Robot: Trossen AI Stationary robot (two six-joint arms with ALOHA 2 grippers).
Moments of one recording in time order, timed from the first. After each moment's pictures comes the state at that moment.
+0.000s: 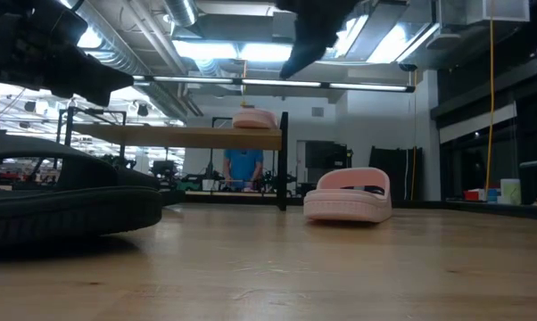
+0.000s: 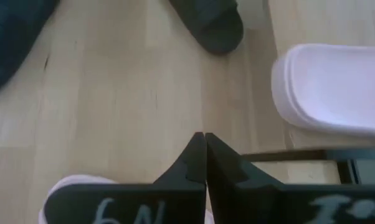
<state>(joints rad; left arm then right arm) -0.03 0.18 0.04 0.06 -0.09 0.04 -0.07 1.69 1.54 -0.74 0.13 -0.13</state>
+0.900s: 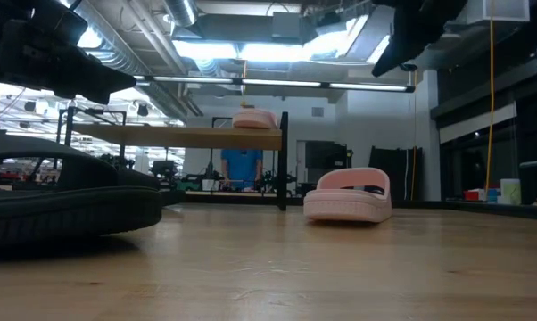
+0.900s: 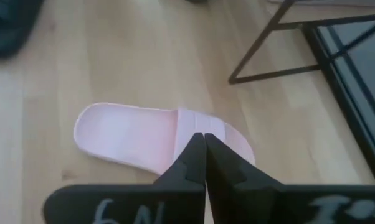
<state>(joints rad) -0.03 0.18 0.04 0.06 -0.13 0.08 0.09 1.18 1.04 -0.74 0.31 0.17</state>
